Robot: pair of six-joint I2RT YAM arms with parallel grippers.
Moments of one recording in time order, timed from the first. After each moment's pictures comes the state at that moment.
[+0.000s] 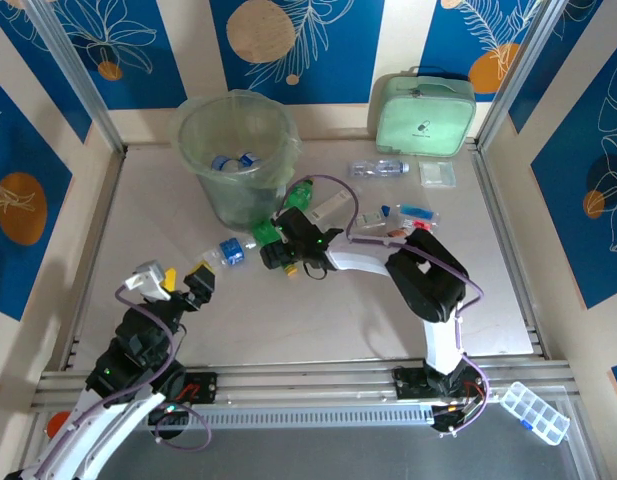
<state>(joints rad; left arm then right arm) -0.61 0.04 0.31 -0.45 -0.43 -0.64 0.83 1.96 1.23 -0.15 0.05 0.33</state>
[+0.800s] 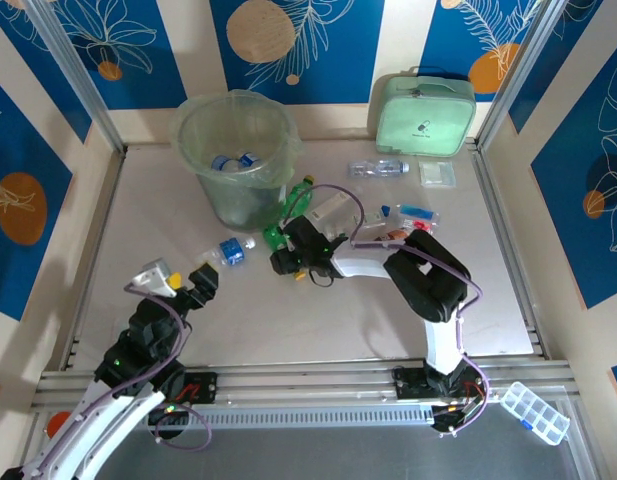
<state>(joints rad) -0.59 0.15 0.29 -0.41 -0.40 -0.71 0.84 1.90 1.08 -0.03 0.01 0.35</state>
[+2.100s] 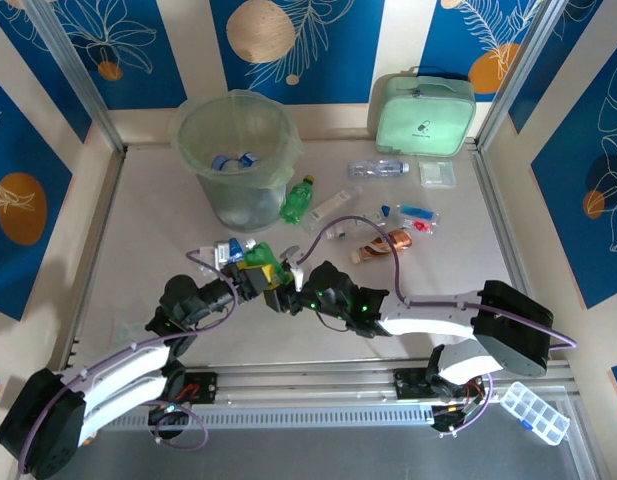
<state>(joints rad) -0.58 0.83 0.14 0.72 0.40 -0.84 1.13 1.39 0.64 0.39 0.07 0.38</state>
